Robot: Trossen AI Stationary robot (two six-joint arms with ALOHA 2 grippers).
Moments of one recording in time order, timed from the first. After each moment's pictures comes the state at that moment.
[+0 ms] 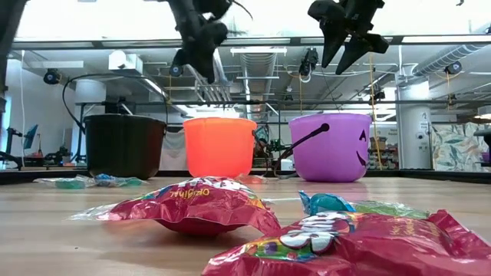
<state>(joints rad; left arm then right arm) 0.50 1.74 1.81 -1.15 -0.07 -0.09 -0.27 1.35 1.38 -1.07 0.24 0.68</state>
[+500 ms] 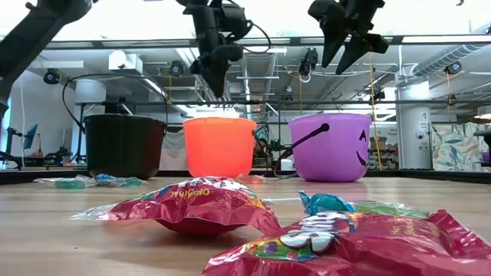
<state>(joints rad) 0.52 2.03 2.16 -1.36 -0.14 0.00 -0.26 1.35 1.38 -1.07 0.23 0.68</state>
